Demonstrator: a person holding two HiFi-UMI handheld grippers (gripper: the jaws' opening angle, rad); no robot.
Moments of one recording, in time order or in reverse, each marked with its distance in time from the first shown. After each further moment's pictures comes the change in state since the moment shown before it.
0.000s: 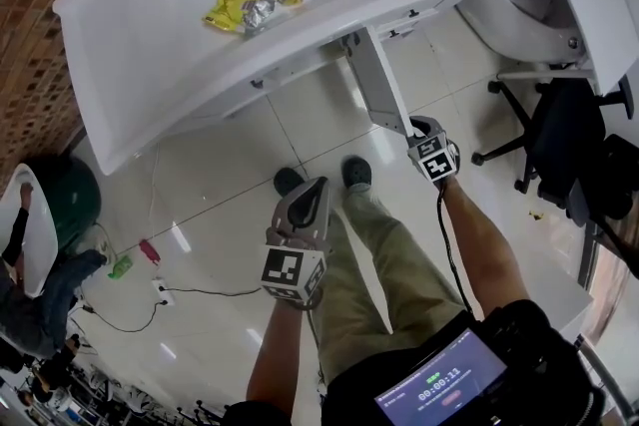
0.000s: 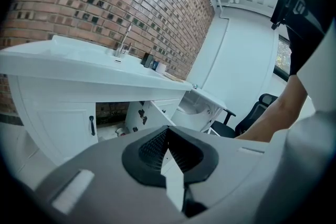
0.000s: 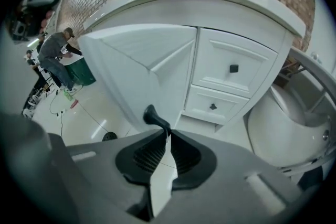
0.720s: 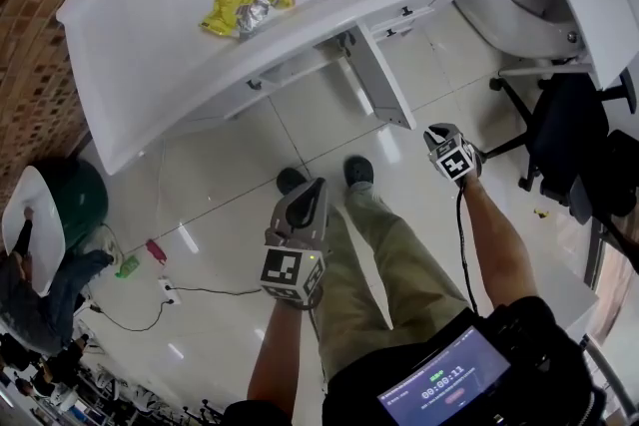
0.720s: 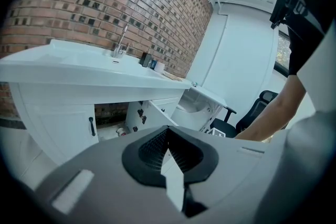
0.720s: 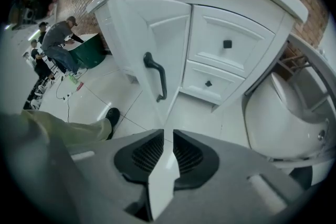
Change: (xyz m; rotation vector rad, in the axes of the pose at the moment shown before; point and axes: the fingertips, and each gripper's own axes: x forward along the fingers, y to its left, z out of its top) left arm -0.001 -0.014 0.003 0.027 0.020 0.017; right arm -0.024 -0.035 -0.077 -0.060 0.194 0.038
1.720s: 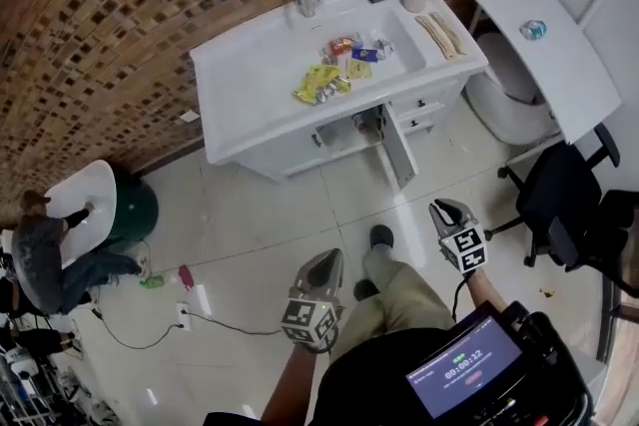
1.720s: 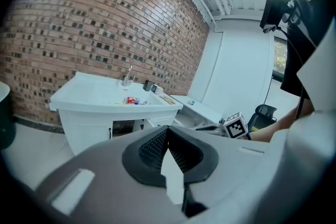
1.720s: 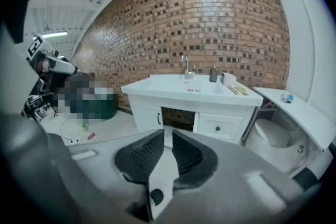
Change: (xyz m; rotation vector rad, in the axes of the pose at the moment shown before) left arm -0.205 -0.139 0.031 0.003 -0.158 0.113; right arm -0.328 0.117 0.092 0.070 -0.639 -0.003
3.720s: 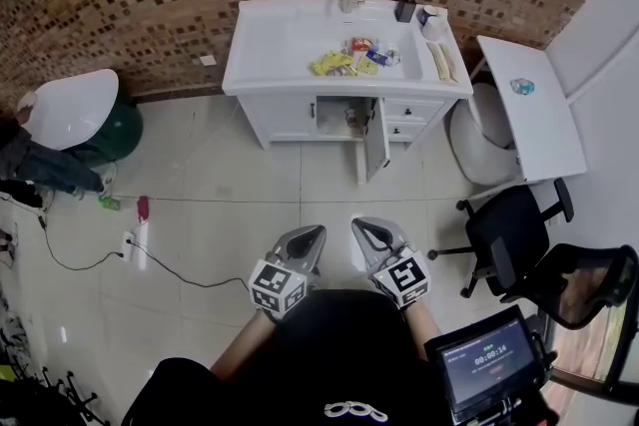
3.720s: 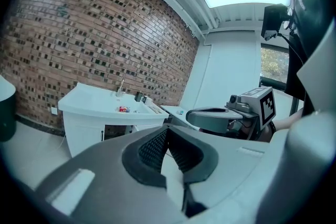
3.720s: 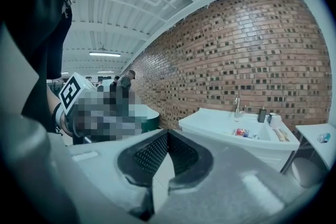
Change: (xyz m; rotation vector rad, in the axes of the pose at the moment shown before) left arm -0.114 -0.130 -0.001 -0.005 -0.143 -0.017; right arm -0.192 0.231 0.121 -0.230 -0.261 0.407
